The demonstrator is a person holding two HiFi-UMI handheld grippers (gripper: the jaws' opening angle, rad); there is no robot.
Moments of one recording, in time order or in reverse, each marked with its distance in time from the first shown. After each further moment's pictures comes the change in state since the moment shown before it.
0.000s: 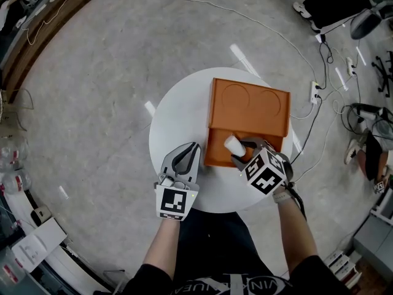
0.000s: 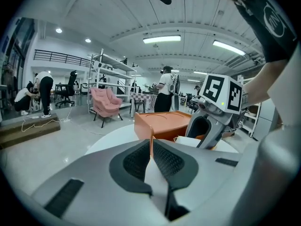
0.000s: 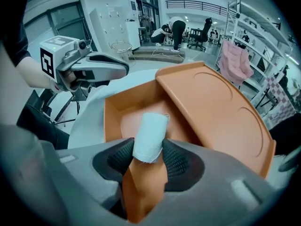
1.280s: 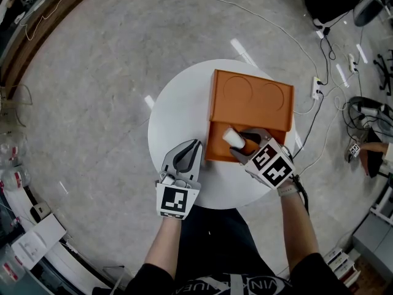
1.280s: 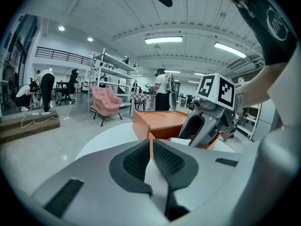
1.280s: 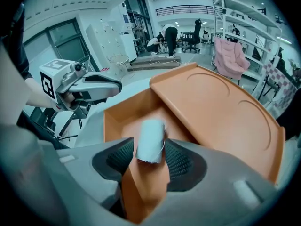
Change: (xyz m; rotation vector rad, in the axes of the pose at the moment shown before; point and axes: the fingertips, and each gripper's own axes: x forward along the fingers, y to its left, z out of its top) left arm -0.002 -0.005 -0.009 -0.029 -0.006 -0.003; right arm -0.002 -0.005 0.013 0.120 -0.114 0.060
